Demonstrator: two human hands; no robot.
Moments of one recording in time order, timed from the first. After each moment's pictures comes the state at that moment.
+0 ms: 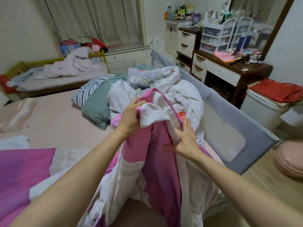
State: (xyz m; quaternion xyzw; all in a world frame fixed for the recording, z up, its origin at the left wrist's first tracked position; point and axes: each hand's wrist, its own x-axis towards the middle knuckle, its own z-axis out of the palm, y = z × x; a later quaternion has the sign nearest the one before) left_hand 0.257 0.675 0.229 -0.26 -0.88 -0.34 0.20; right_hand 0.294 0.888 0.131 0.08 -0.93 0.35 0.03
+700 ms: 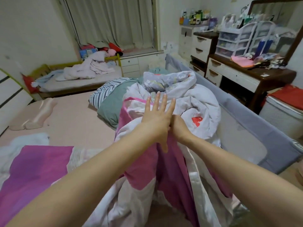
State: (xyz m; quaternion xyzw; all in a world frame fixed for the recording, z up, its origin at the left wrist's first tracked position) left_hand 0.280 0.679 0.262 -0.16 -0.97 0.18 -0.02; right_hand 0.253 0.790 0.200 0.19 -0.88 0.43 0.08
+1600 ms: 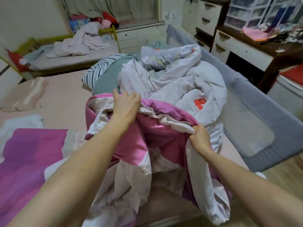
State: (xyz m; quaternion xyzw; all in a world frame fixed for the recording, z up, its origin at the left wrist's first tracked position) left_hand 0.209 0.612 0.186 -0.07 -0.97 0.16 0.14; right_hand 0.239 0.859 0.058 -0.07 -0.94 0.33 0.05
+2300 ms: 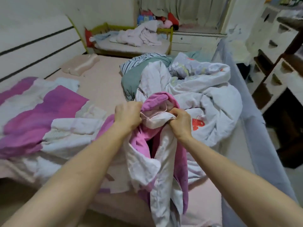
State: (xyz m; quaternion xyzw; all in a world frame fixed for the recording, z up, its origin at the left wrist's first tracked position) left_hand 0.222 0.791 0.181 0.19 -0.97 0.06 0.13; right_hand 0.136 0.949 0.130 0.21 -0.85 0.48 0.02
